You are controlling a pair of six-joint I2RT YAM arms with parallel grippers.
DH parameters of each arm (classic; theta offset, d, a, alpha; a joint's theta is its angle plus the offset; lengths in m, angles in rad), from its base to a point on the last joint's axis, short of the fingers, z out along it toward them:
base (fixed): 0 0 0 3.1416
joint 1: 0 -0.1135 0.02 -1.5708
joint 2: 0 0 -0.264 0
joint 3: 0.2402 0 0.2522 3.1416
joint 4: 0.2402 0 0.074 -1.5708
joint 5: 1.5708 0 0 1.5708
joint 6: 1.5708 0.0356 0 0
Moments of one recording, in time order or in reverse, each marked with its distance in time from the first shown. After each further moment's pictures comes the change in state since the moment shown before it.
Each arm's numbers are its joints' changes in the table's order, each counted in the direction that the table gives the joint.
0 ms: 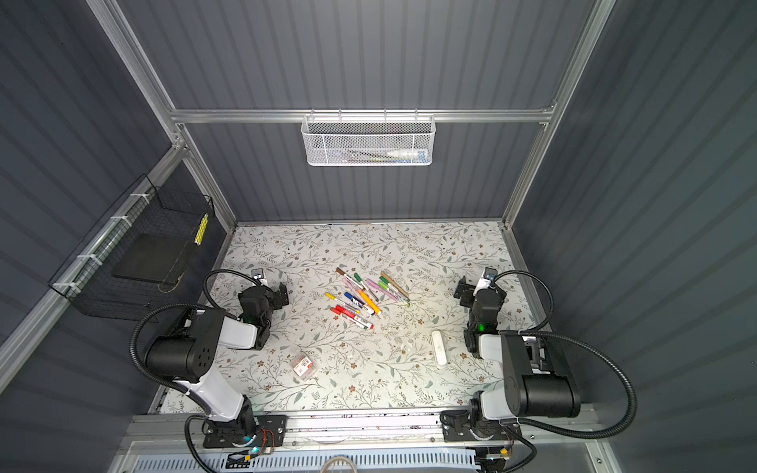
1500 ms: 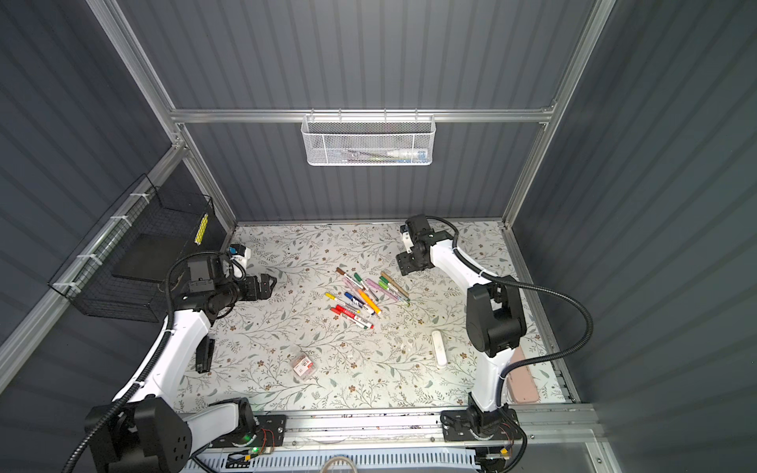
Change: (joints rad) left arm -0.186 0.537 0.478 1.375 0.610 0.071; right arm -0.390 -0.500 1.283 1.649 -0.223 -0.134
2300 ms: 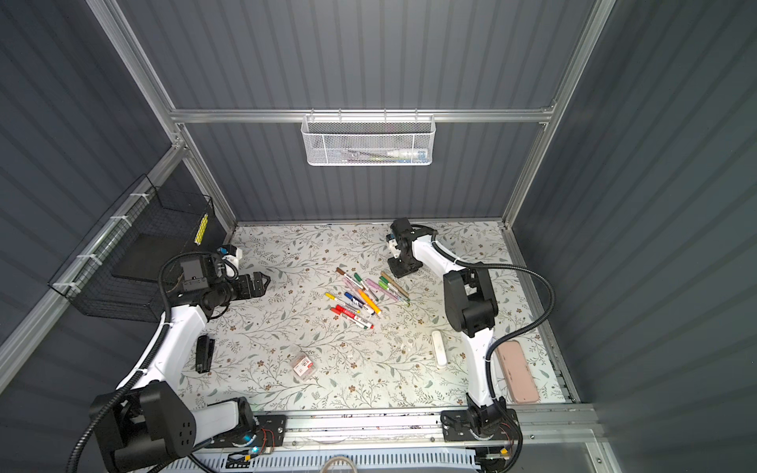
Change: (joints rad) left arm -0.095 -0.055 0.011 -0.014 0.047 -0.023; right arm -0.049 -0.251 0.218 0.119 -0.035 -0.026
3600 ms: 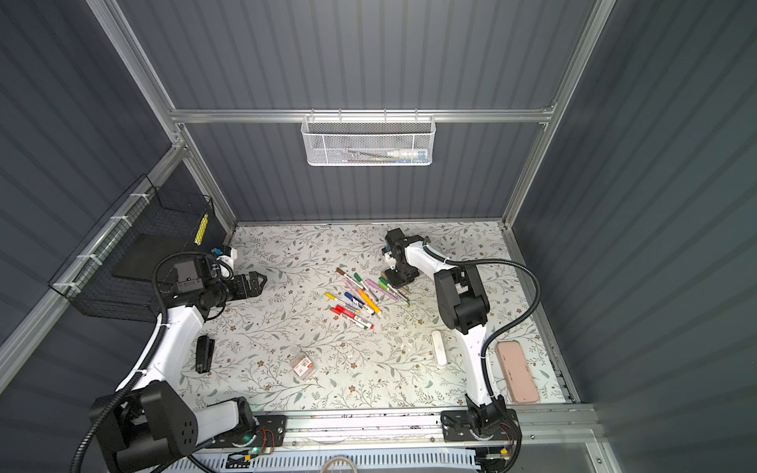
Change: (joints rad) left arm -0.038 0.005 0.000 0.000 0.038 -0.008; right arm -0.026 -0.066 -0.026 0.018 0.011 -0.032
